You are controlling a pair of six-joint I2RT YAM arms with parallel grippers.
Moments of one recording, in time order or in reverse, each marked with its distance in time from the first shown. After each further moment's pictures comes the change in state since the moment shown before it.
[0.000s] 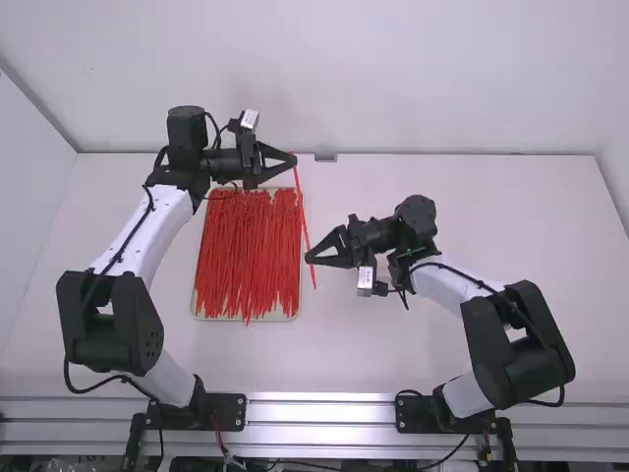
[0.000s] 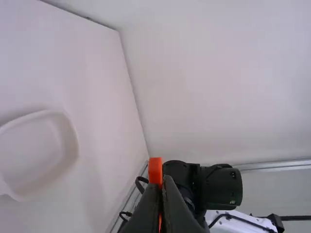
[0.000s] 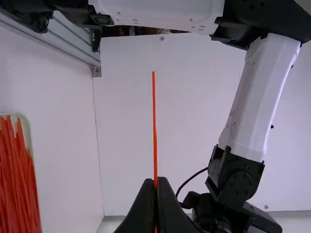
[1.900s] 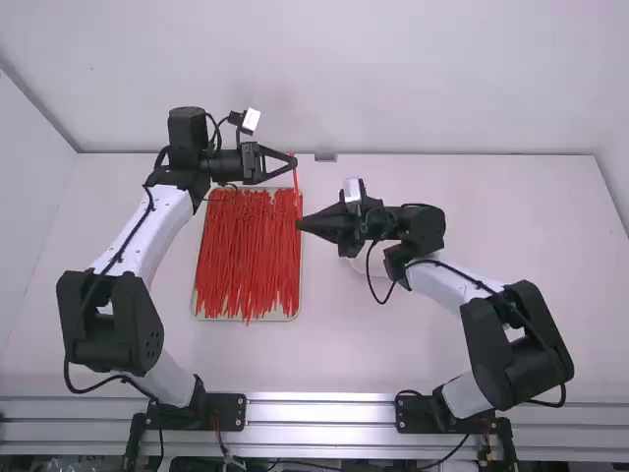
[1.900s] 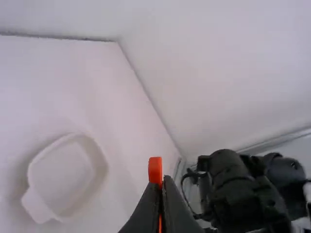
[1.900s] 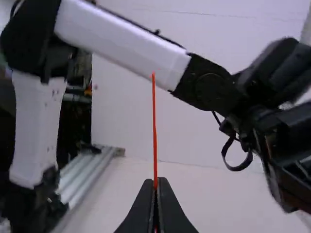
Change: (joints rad) left arm 0.000 0.000 0.000 -0.022 0.008 0.364; right arm 0.034 0.000 0.050 0.312 0.317 1.900
